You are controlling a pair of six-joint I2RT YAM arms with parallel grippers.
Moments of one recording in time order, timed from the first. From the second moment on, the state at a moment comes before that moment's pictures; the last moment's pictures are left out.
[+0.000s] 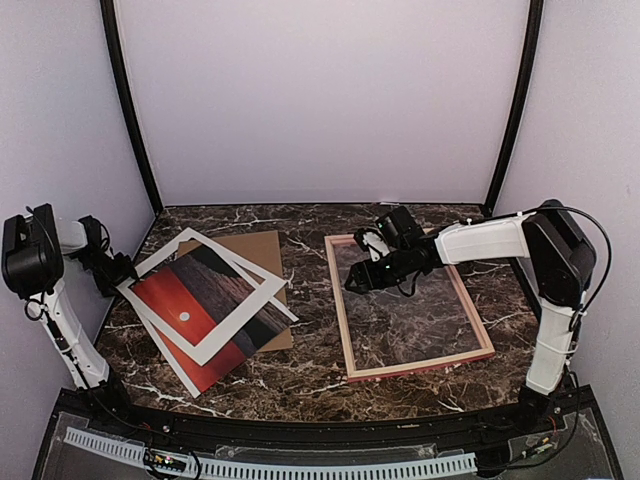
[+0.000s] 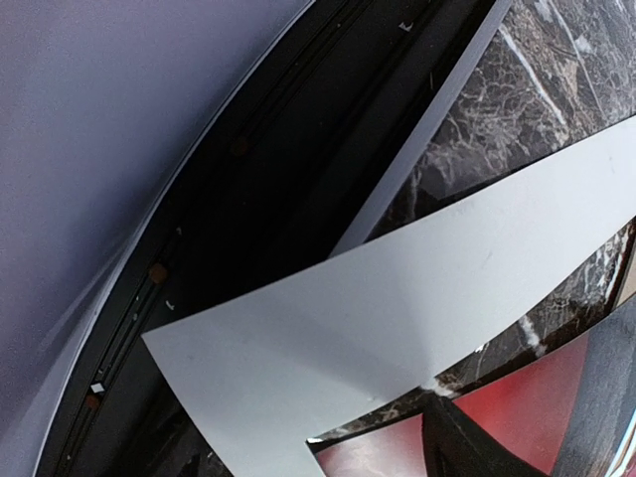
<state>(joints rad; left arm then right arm) 0.47 1.88 1.17 -0.54 0.18 -0.27 0.67 1.90 1.22 -0.24 -0.23 0.24</state>
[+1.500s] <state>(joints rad) 0.33 1.85 1.12 -0.32 0.39 -0.35 0.78 1.93 1.33 -0.27 -0.21 0.29</state>
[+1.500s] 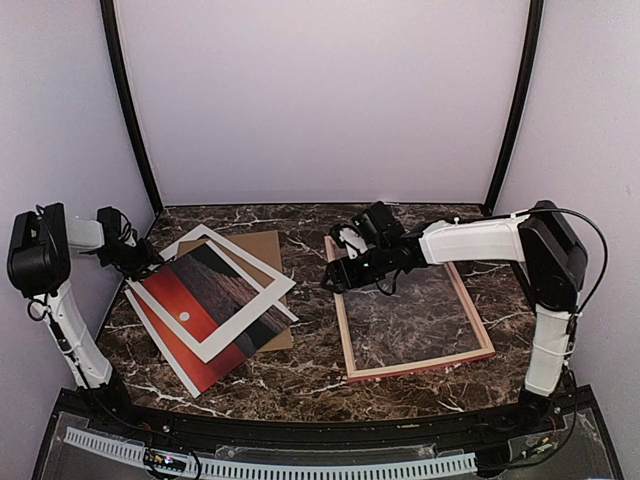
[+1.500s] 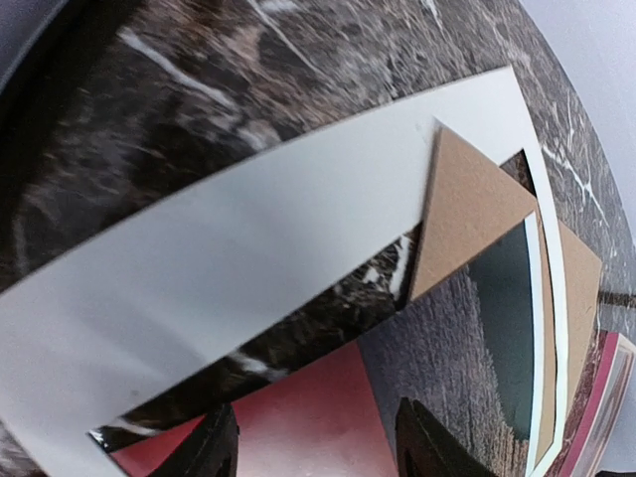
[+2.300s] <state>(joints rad) -0.17 1.88 1.12 -0.32 0.31 -0.34 0.80 1.97 1.37 -0.33 -0.17 0.30</state>
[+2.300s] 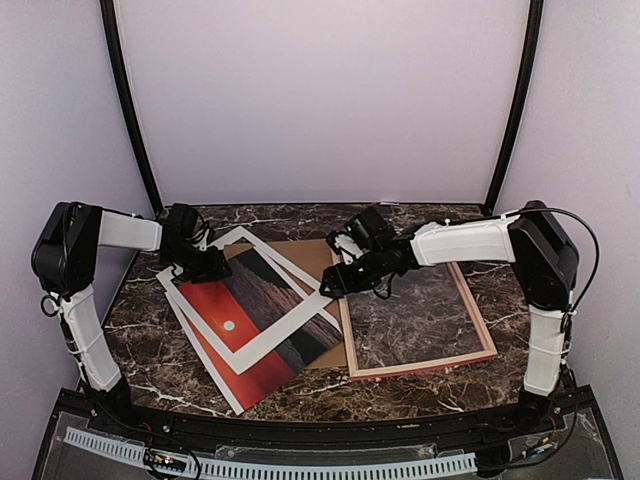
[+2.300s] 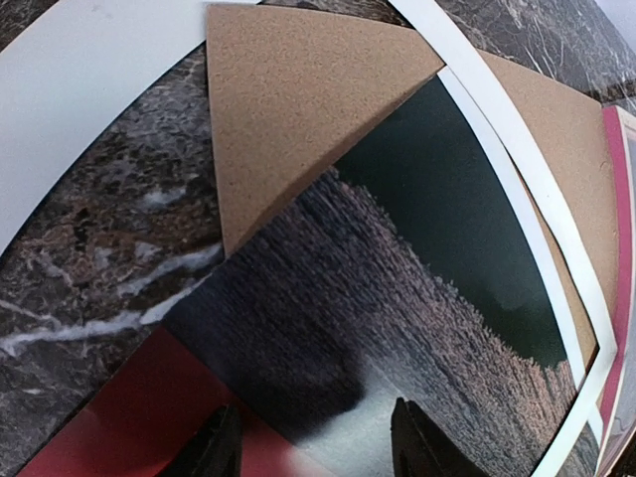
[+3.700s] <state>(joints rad) 0.16 1.63 0.96 -0.52 0.18 -0.35 0.82 2.26 1.69 -0.41 -0.19 0.30</state>
